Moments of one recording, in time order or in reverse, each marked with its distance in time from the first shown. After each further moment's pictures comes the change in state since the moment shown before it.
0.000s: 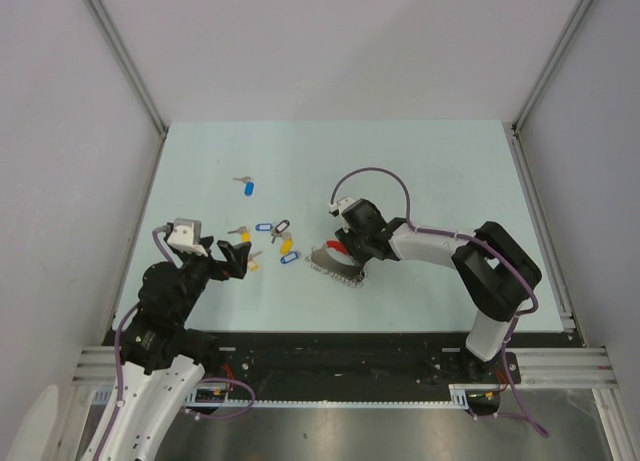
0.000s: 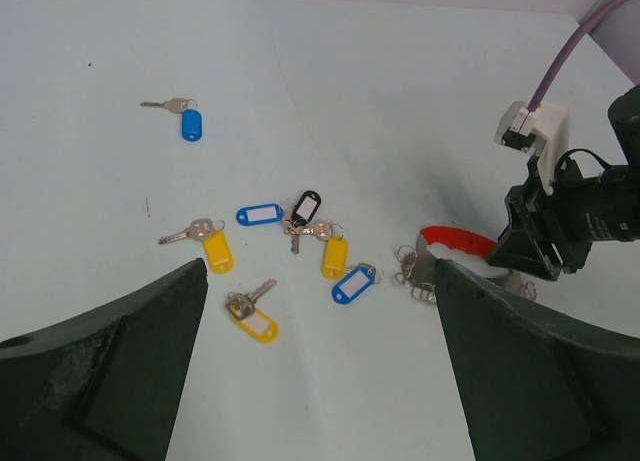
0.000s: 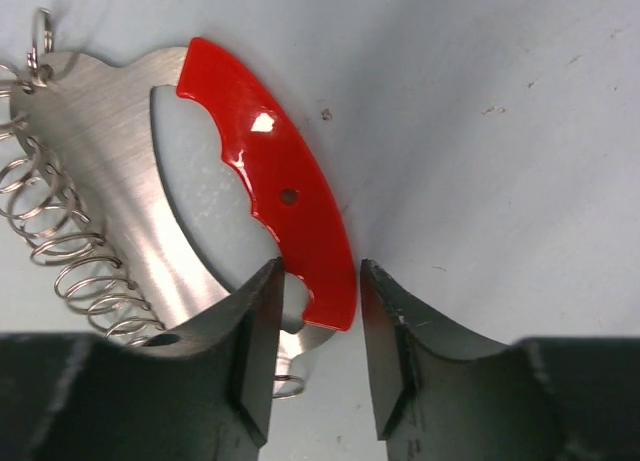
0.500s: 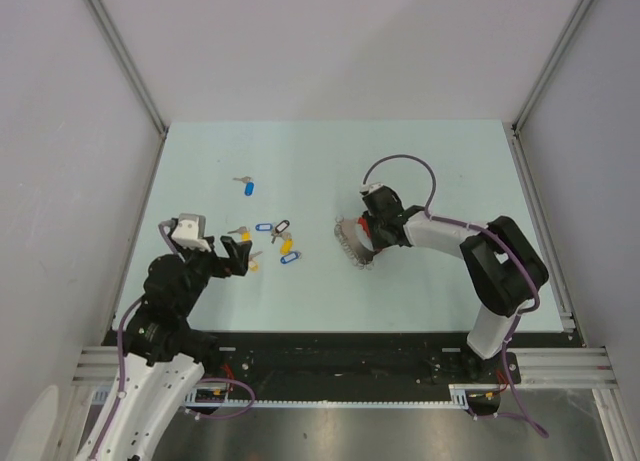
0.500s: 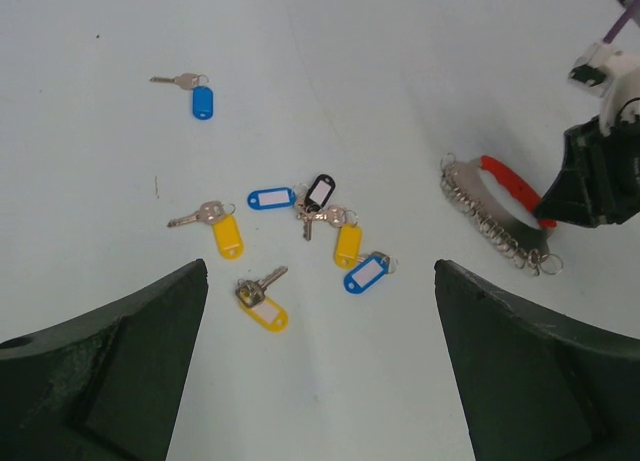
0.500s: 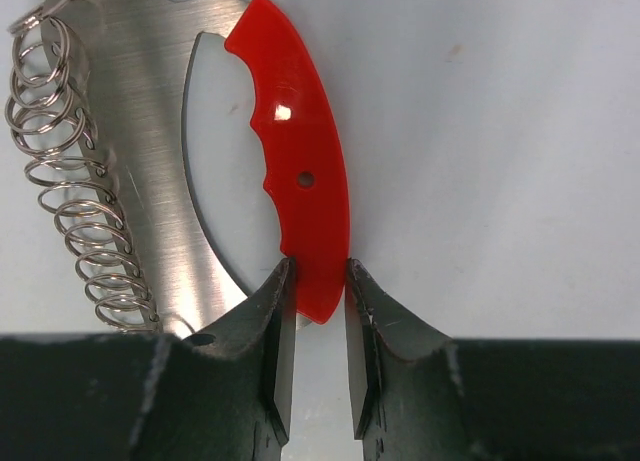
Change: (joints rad) left arm 0.000 0.053 0.005 -0.004 -0.020 -0.001; right arm -0.145 -0.001 0.013 -0.056 0.086 0.153
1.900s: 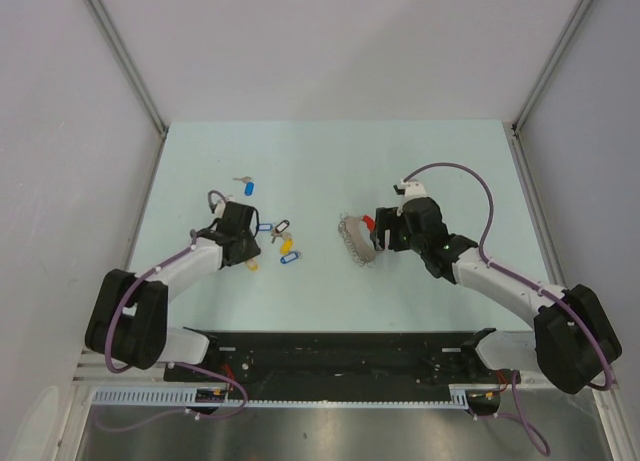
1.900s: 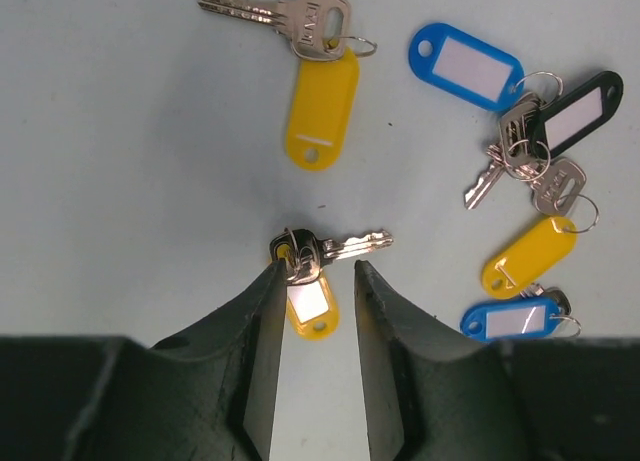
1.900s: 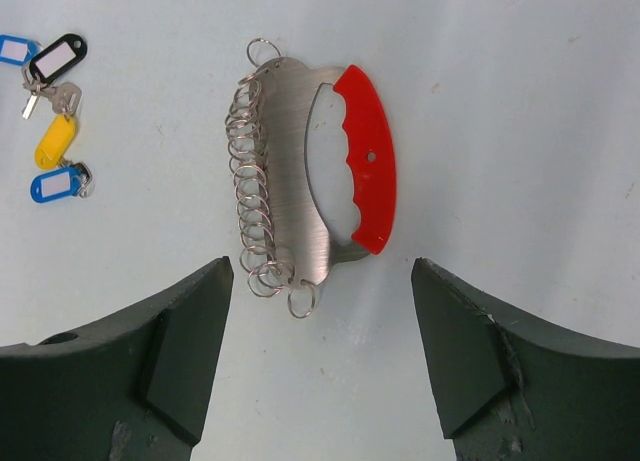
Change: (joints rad) left arm 0.000 1.046 0.146 0.081 -0.229 -0.452; right arm -0.039 -0.513 -0.321 0.222 -0.085 0.136
